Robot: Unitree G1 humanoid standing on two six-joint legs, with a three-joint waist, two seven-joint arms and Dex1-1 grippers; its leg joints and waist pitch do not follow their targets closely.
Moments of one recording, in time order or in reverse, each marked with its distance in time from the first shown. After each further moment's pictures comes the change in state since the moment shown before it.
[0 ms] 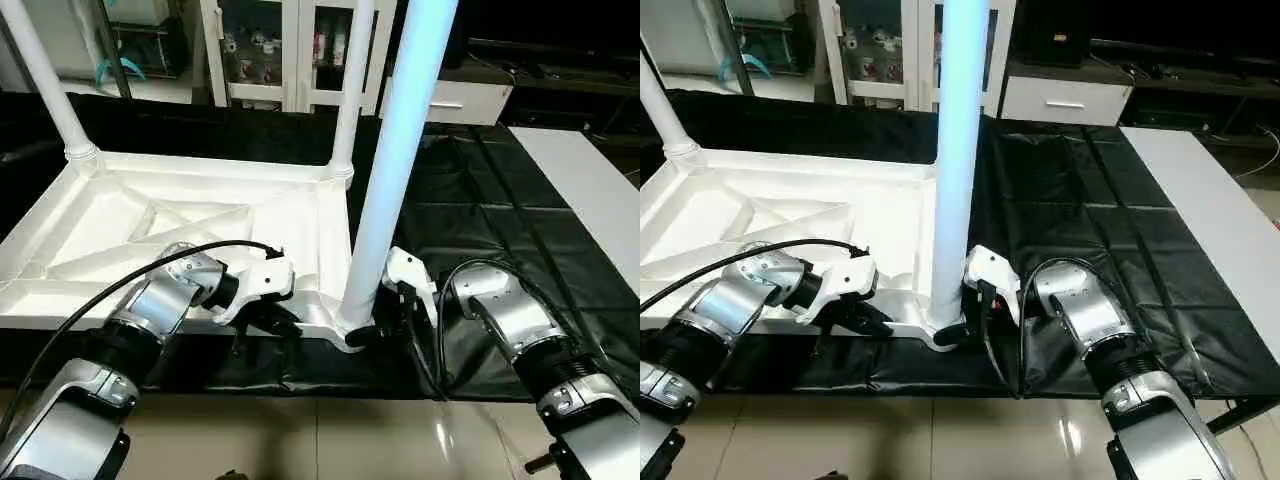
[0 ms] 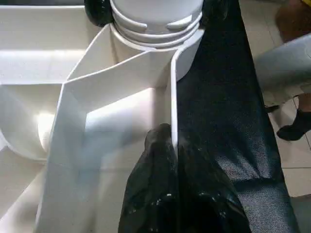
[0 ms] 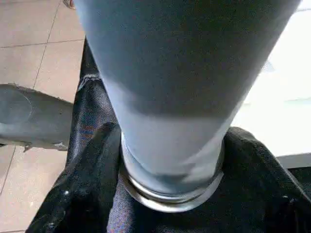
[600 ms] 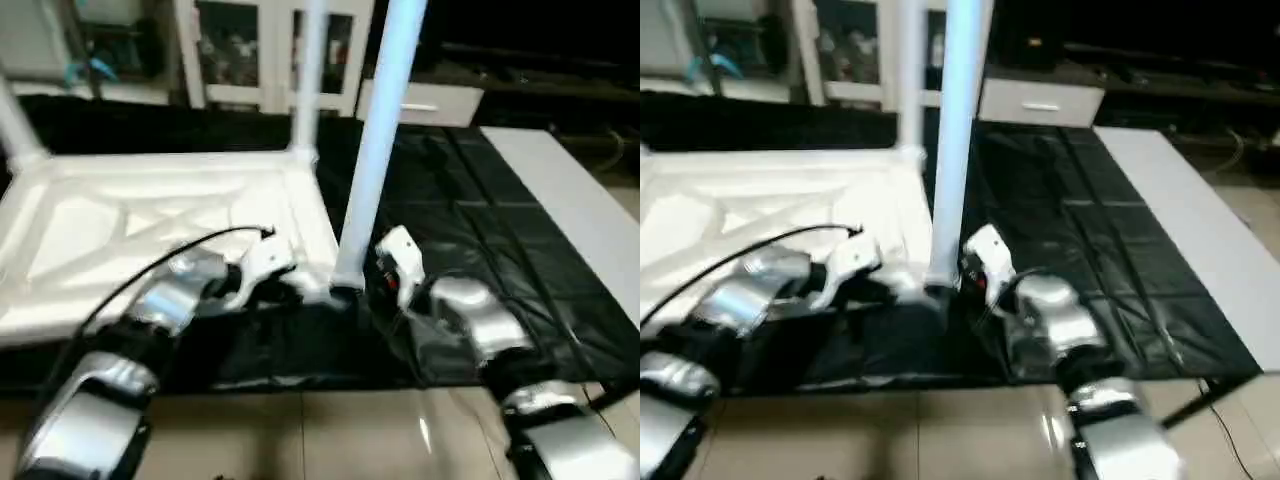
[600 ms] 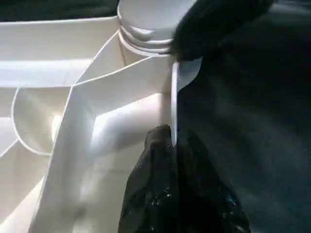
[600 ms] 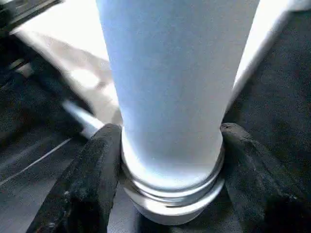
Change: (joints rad) left arm -0.067 -0.130 0.092 0.157 0.046 0.068 0.379; right arm -0.012 0.256 -0.227 0.192 0.035 0.011 -0.648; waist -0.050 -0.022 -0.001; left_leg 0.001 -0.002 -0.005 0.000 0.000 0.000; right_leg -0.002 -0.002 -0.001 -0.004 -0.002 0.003
